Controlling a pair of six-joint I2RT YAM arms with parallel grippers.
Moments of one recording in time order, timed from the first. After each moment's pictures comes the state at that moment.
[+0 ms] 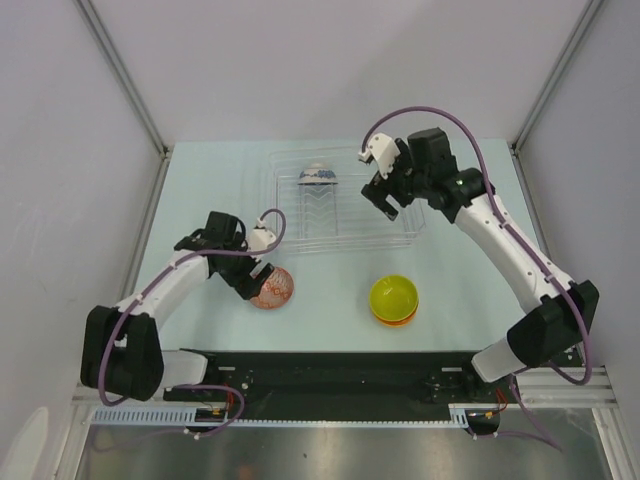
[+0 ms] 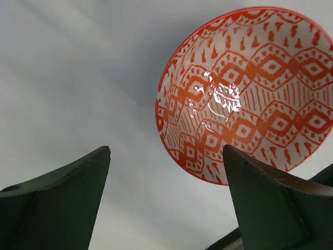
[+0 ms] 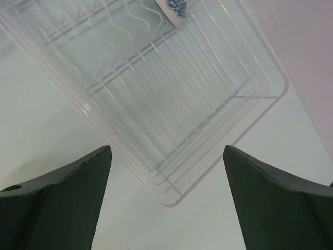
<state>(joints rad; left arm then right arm) -0.22 1.27 0.80 -0.67 0.25 0.55 0.47 1.52 1.58 -0.68 -0.17 -0.56</state>
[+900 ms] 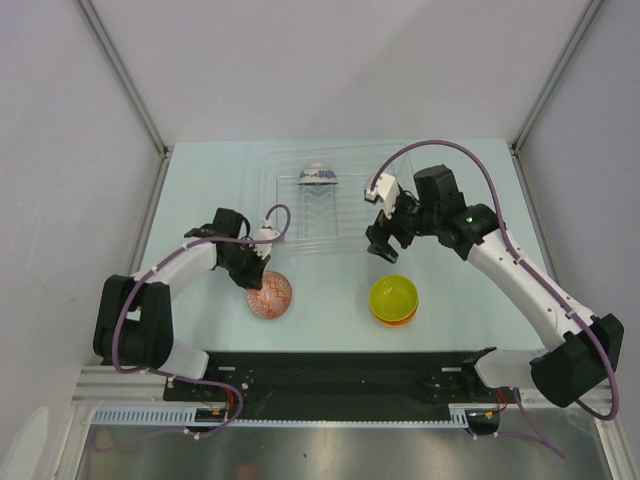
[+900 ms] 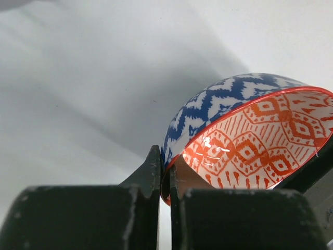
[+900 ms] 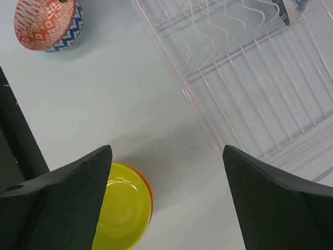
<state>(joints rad) -0.21 1.46 0.84 -0.66 0.42 0.54 0.52 1.29 1.25 -0.65 -0.43 -0.47</state>
